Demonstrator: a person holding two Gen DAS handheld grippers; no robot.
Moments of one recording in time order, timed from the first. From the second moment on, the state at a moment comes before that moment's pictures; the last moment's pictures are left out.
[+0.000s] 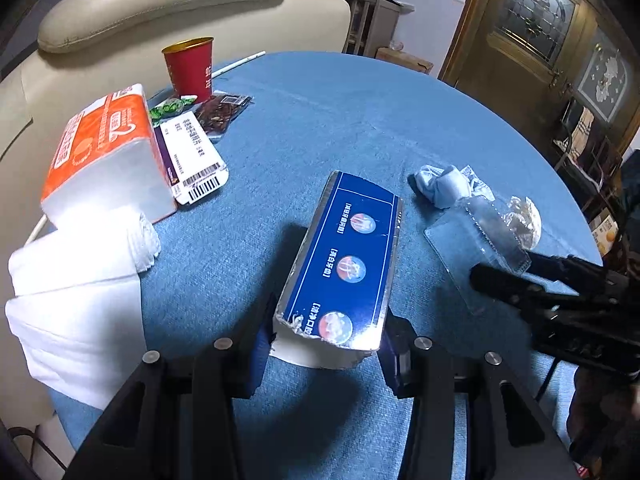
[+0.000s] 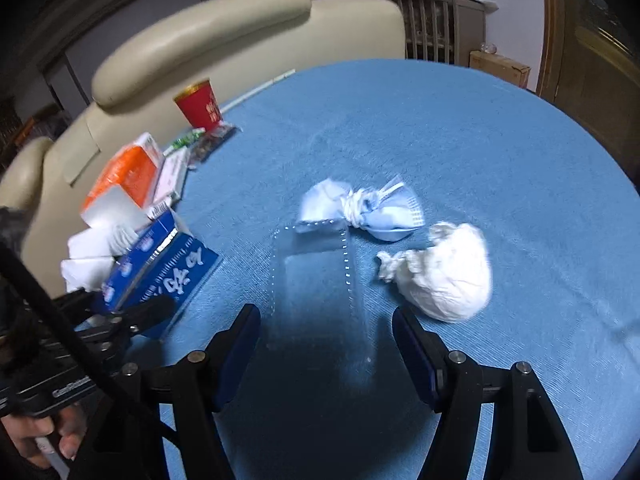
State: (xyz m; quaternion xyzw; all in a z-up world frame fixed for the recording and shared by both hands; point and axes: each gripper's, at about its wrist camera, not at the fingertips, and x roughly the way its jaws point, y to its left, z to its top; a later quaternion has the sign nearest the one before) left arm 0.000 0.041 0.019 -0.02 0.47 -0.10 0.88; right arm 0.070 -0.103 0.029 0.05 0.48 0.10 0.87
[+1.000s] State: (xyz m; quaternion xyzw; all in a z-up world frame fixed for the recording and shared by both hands) left arm -0.112 -0.053 0.051 0.02 0.46 -0.16 0.88; right arm -0.123 -0.180 0.063 0.16 0.44 -0.01 0.88
